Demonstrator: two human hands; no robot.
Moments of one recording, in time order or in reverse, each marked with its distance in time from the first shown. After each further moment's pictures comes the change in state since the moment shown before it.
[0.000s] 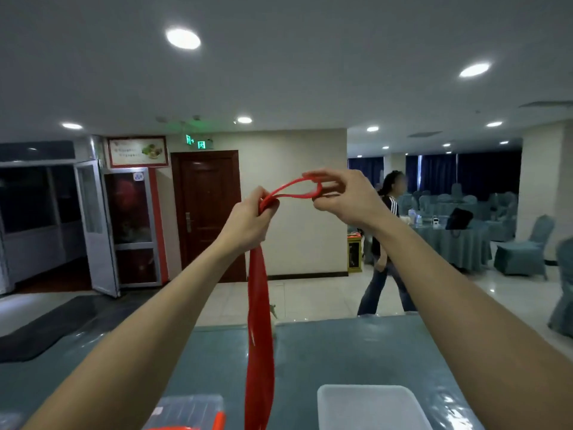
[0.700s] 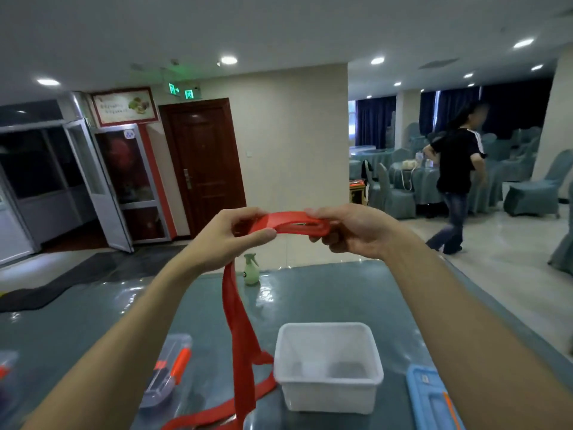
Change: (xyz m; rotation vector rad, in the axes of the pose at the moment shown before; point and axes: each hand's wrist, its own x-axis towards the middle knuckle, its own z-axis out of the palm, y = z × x) left_hand -0.088 0.030 0.119 -0.136 -0.428 -0.038; right_hand -0.114 0.158 -0.059 0.618 -0.362 0.683
